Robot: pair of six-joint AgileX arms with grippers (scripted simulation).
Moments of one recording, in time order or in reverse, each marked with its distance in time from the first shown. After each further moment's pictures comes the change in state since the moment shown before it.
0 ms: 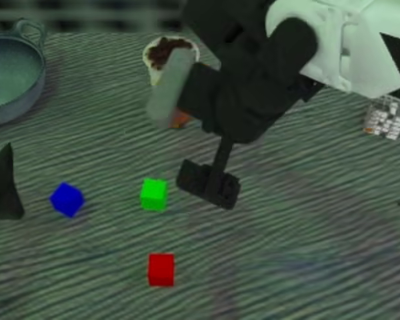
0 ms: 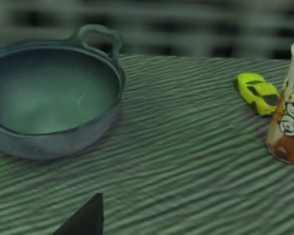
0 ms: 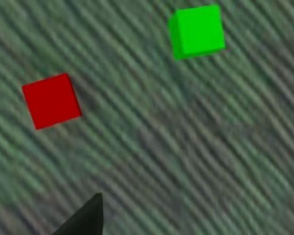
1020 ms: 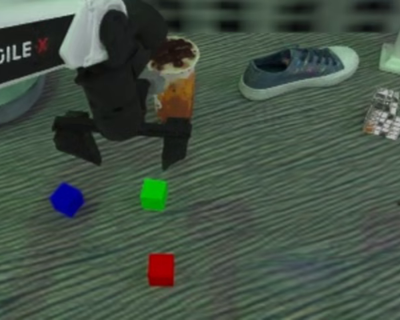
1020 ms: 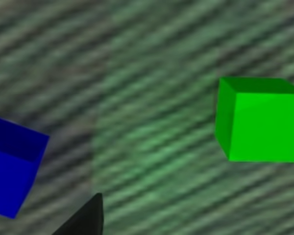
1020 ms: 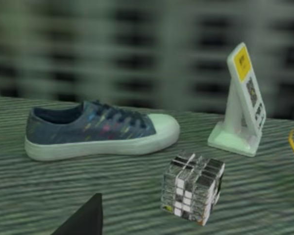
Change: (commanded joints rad) left arm -0.355 1.559 1.154 -0.780 0.002 -0.242; right arm -0.715 -1.697 -1.517 0.884 0.026 0.417
